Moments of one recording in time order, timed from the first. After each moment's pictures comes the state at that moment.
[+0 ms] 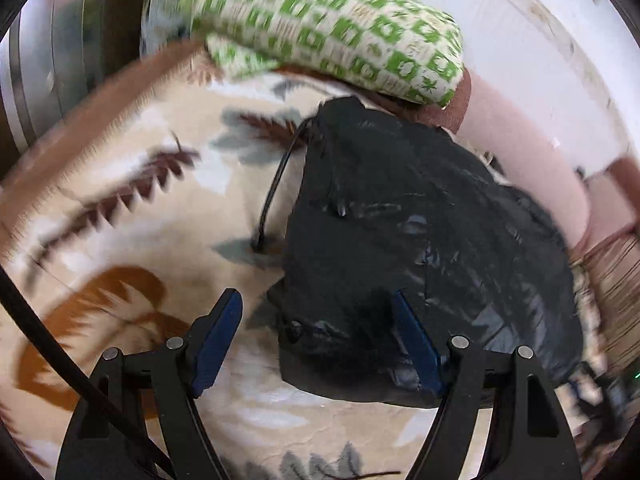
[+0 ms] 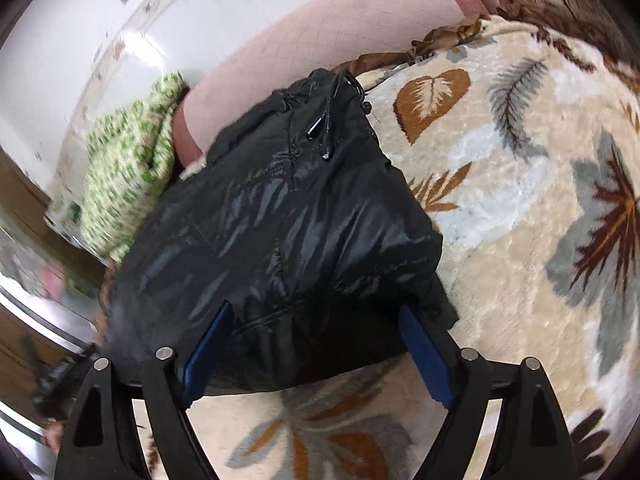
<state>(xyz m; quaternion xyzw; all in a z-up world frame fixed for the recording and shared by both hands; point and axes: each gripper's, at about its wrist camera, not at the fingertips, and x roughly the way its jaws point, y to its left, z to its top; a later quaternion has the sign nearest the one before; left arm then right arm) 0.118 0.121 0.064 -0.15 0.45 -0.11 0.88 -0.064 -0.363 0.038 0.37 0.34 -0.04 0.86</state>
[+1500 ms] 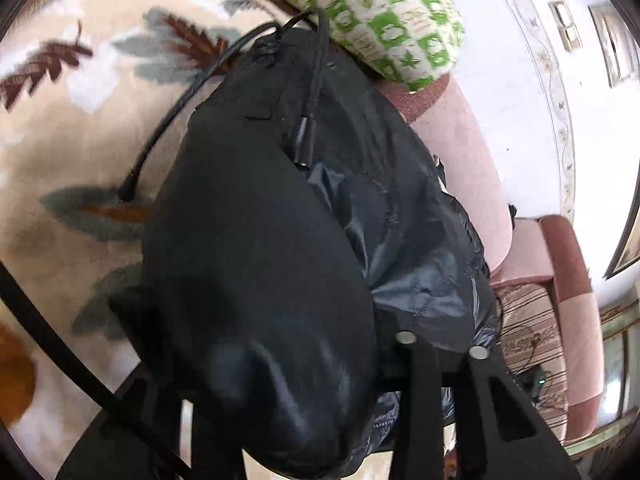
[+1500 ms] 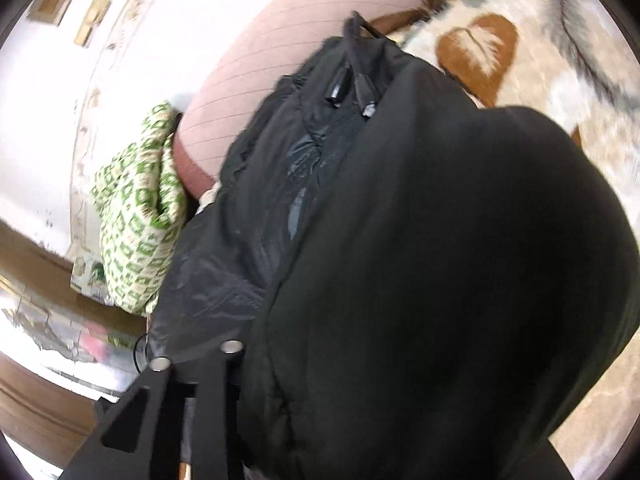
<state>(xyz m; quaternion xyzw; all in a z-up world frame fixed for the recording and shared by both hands) 0.167 0.076 0.034 -0.30 0.50 -0.21 0.79 0.021 -0.344 0.037 0.46 0.32 -0.03 0.83</state>
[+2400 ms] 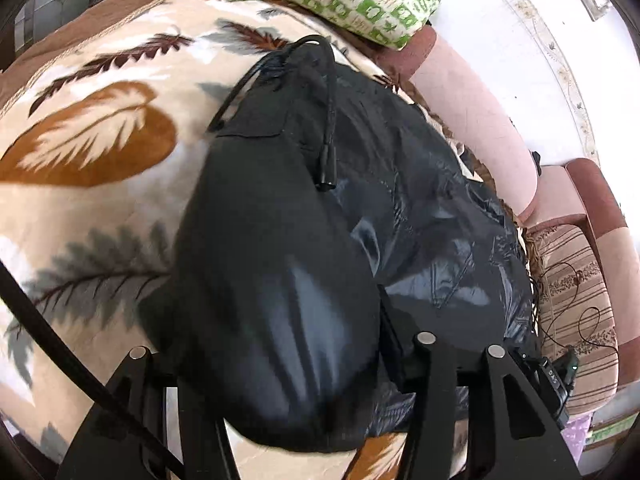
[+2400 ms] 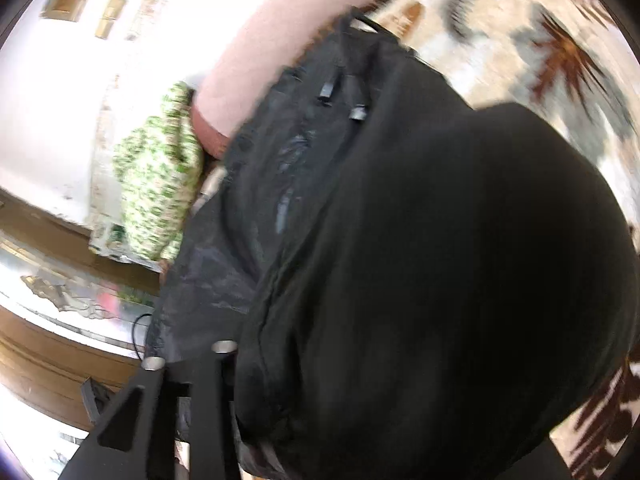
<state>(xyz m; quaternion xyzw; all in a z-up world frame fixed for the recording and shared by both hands) -0.008 0.098 0.062 -0.21 0.52 -0.15 0.82 -0.143 -0.333 0.023 0.50 0.37 -0.02 0.79</state>
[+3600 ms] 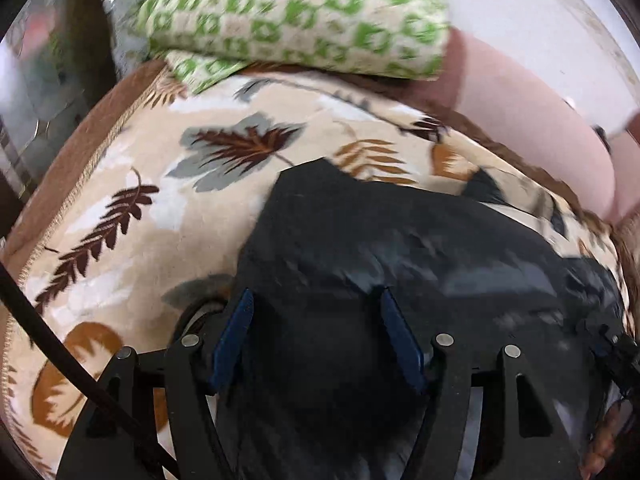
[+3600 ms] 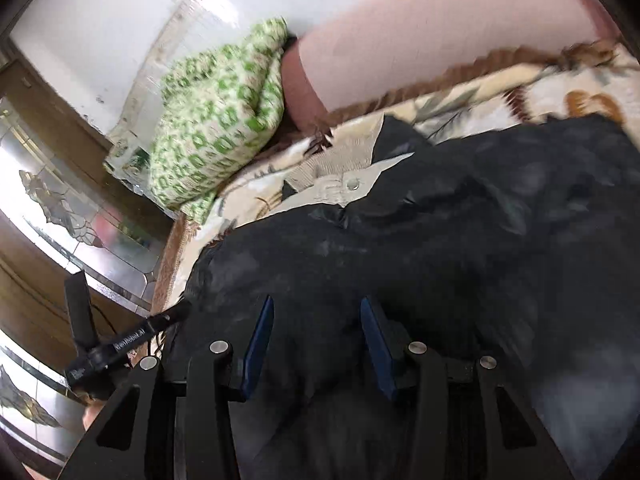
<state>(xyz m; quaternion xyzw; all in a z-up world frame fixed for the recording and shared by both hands) 0.164 0.048 0.060 -0.04 0.47 -0.06 0.88 0.053 -0.259 0.063 0.32 0.39 0.08 0.86</state>
